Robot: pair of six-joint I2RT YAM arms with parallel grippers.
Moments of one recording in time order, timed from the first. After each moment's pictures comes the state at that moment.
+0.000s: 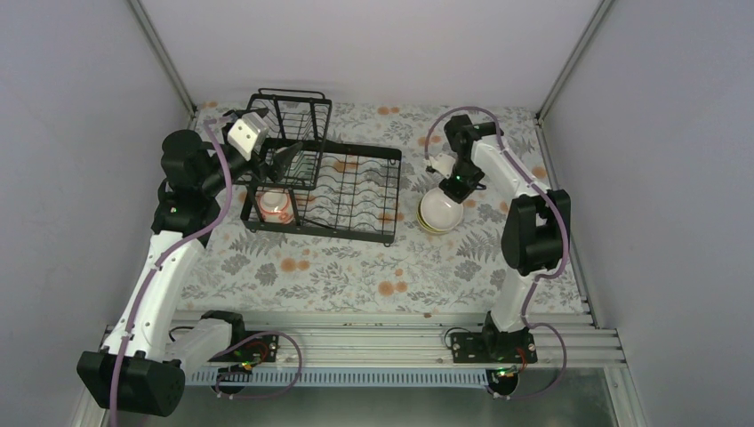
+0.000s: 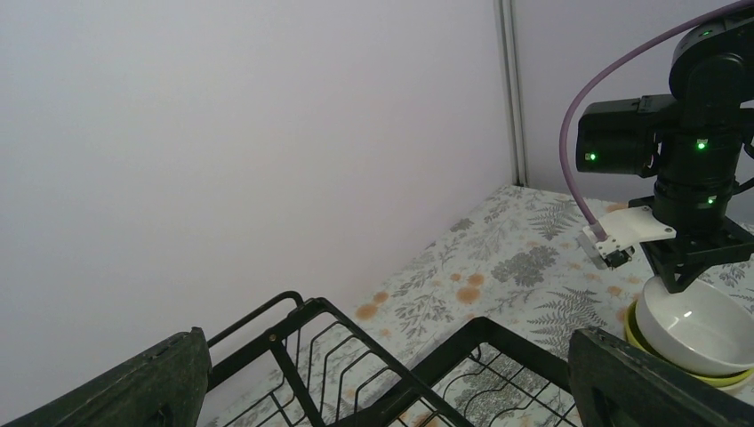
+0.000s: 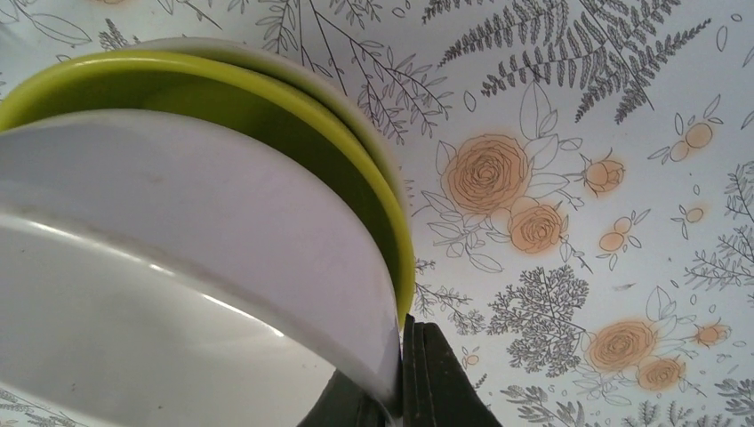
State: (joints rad) left arm -0.11 1.00 1.02 -0.05 0.61 0.25; right arm 0.24 1.88 1.61 -1.23 0.05 -0.56
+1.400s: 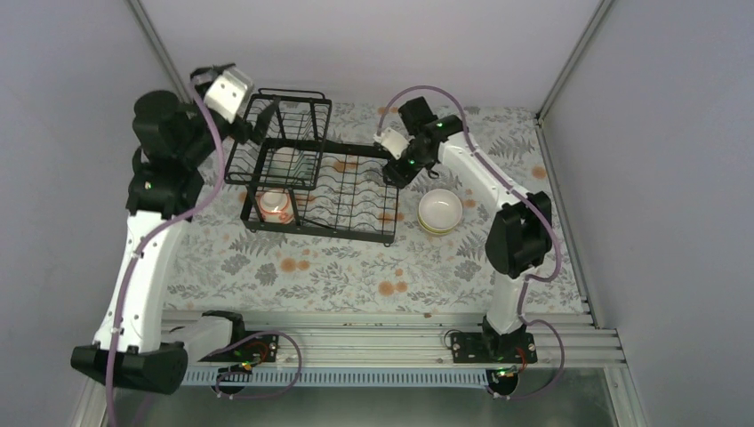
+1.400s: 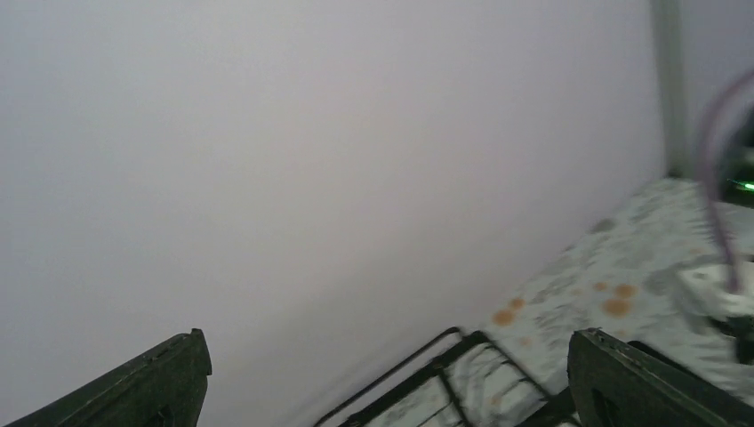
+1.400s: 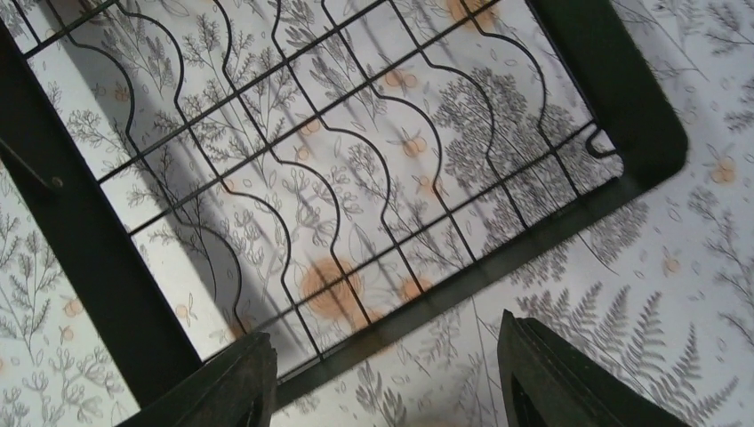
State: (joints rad) left arm -0.11 1.07 1.33 -0.26 0.42 0.37; right arm 0.47 1.90 1.80 -1.05 -0.23 -0.42
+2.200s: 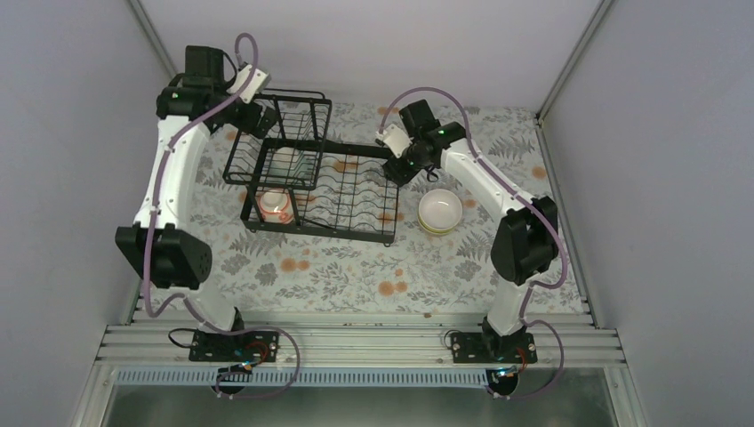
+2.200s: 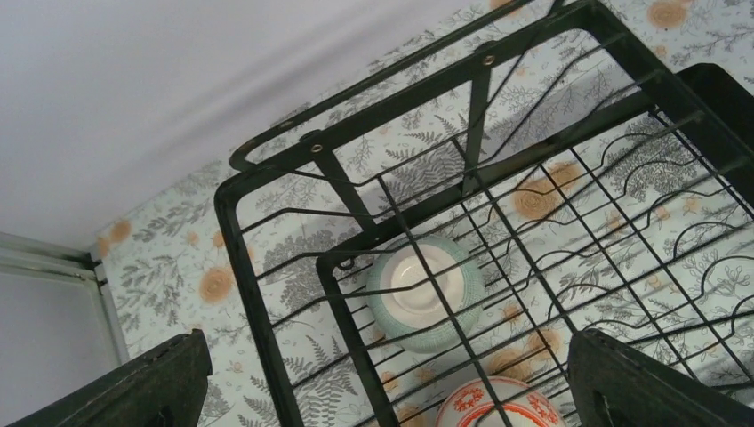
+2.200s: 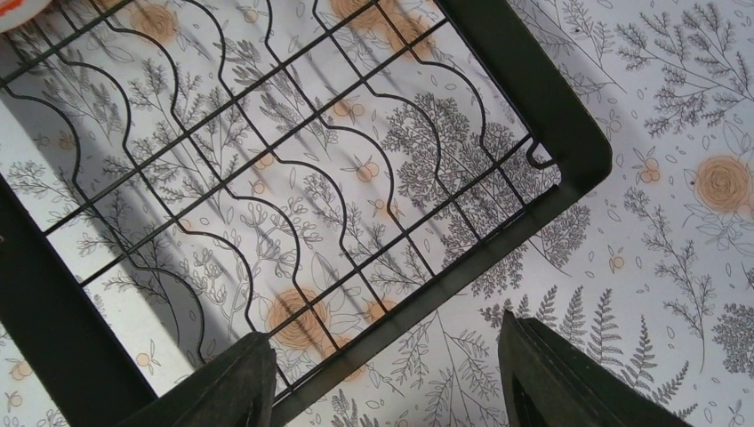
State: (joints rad) left arm -0.05 1.67 1.89 -0.98 0.20 0.44; right arm 0.50 1.86 1.70 -0.89 -0.15 -0.33
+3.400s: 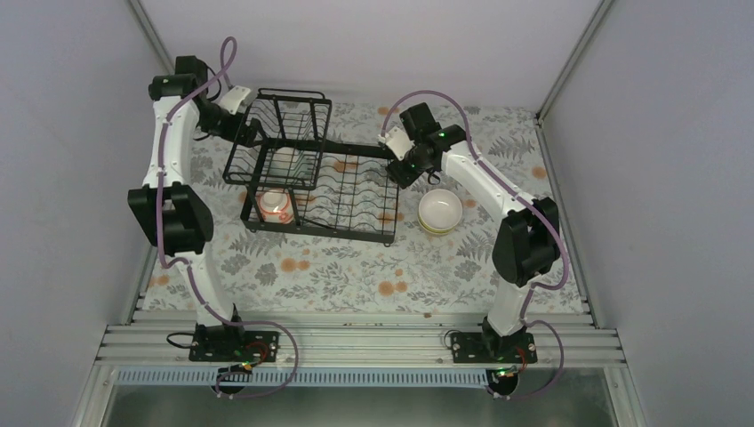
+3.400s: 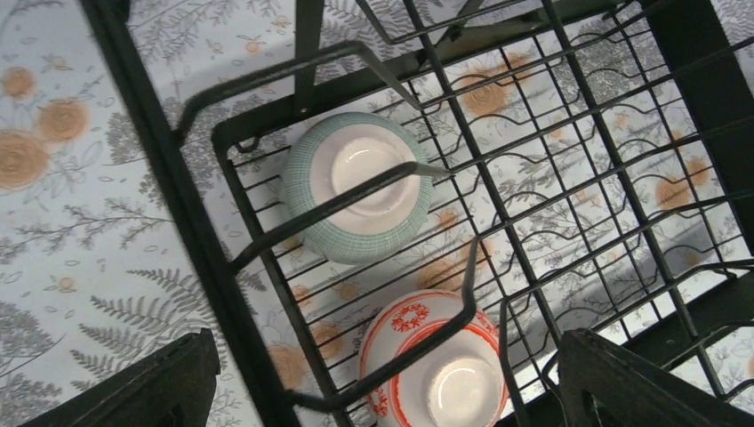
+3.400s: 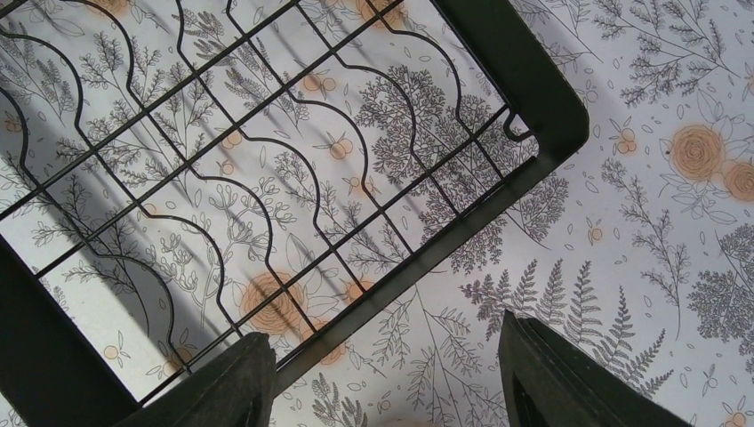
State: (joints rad) left arm 0.13 2.00 2.15 -1.35 0.46 0.47; right arm 0.50 1.84 1.66 -0.88 -0.08 -0.33
